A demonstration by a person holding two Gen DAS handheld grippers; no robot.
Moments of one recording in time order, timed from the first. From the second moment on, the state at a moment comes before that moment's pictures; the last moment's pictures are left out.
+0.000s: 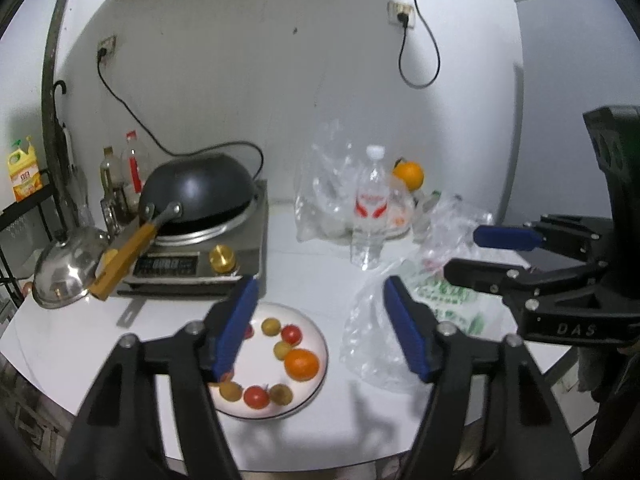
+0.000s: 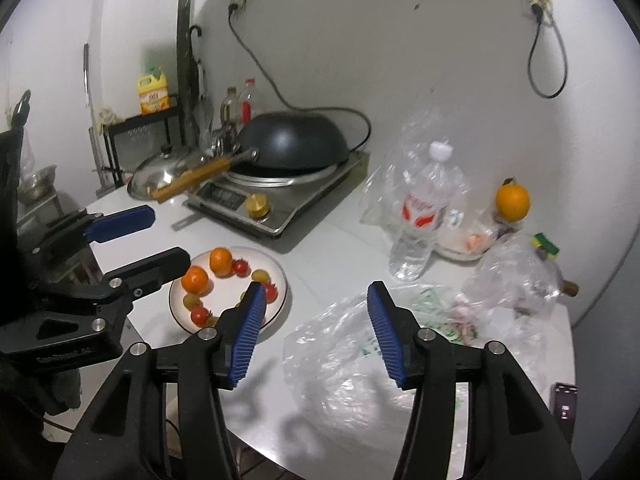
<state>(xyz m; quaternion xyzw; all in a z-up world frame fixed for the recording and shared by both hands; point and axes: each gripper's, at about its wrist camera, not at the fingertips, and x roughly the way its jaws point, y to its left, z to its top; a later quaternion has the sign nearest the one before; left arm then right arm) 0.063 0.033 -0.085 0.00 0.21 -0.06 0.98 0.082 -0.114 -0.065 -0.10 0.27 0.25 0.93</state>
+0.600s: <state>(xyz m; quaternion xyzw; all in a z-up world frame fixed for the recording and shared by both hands) 0.019 0.012 0.016 0.03 0.10 -0.06 0.99 0.031 -0.161 0.032 -0.10 0.14 0.20 0.96</state>
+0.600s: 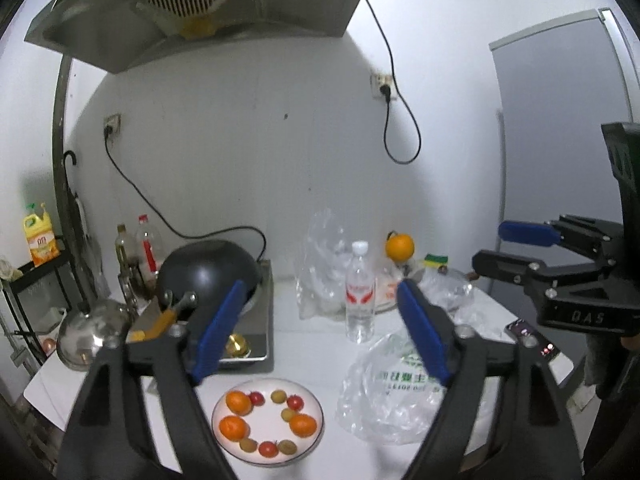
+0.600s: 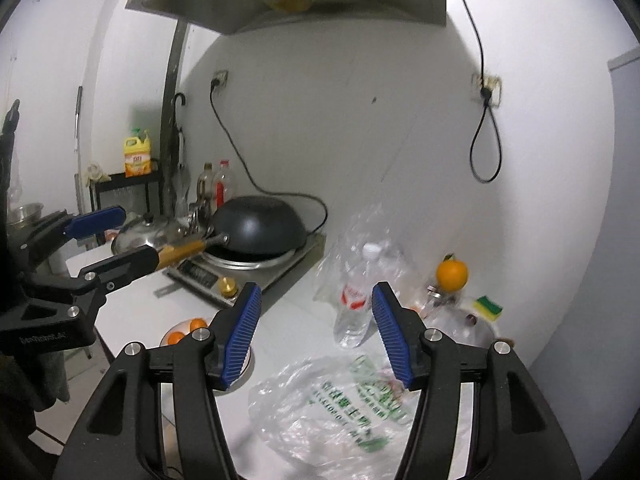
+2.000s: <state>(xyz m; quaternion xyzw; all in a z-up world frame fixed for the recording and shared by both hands) -0.009 0.000 0.062 0.03 0.05 -0.02 1.00 0.007 -0.195 0.072 -0.08 0.08 0.19 0.98</state>
